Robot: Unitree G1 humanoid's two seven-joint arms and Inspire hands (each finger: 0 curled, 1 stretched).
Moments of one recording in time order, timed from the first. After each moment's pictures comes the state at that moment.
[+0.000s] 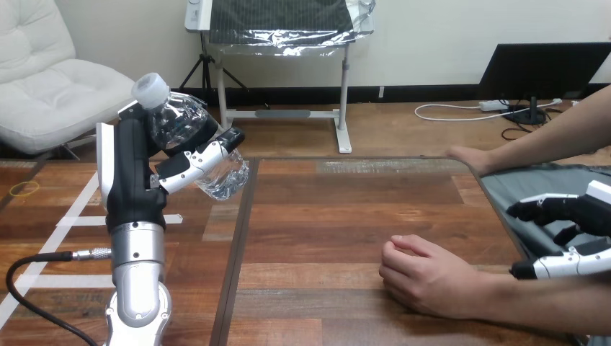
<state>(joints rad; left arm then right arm) -0.24 0.14 0.06 0.34 0.13 -0.44 0.25 -0.12 -0.92 -0.11 0.38 -0.18 -0.27 0.64</state>
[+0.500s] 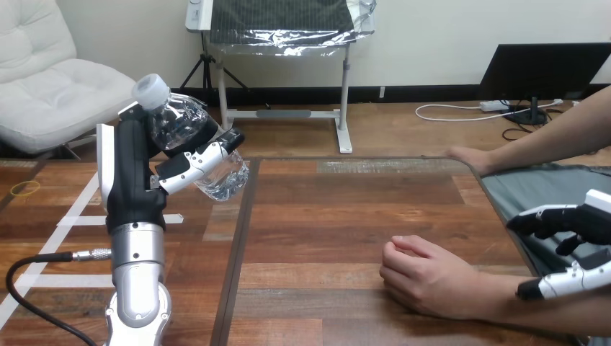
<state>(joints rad) -0.24 0.14 0.07 0.35 0.13 -0.44 0.25 -0.07 -0.94 -0.11 0.31 -0.18 -0.26 0.67</state>
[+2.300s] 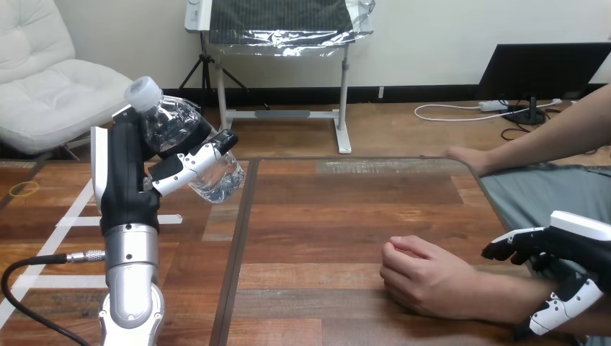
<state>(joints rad) -0.24 0.14 0.10 0.36 0.11 -0.44 0.21 -0.09 -0.93 0.00 0.31 -0.26 -0.29 0.66</state>
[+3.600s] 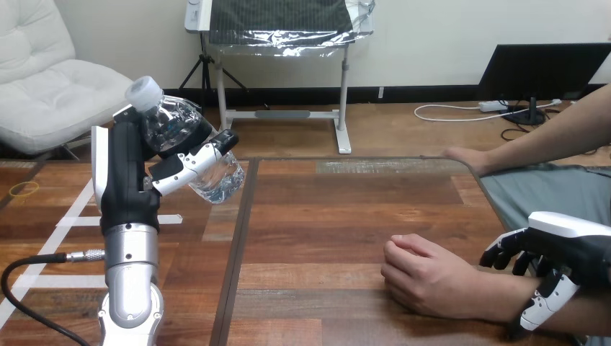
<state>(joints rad) -0.24 0.14 0.10 0.36 0.10 -0.44 0.20 -0.27 -0.89 0.17 0.47 -0.46 -0.28 0.58</state>
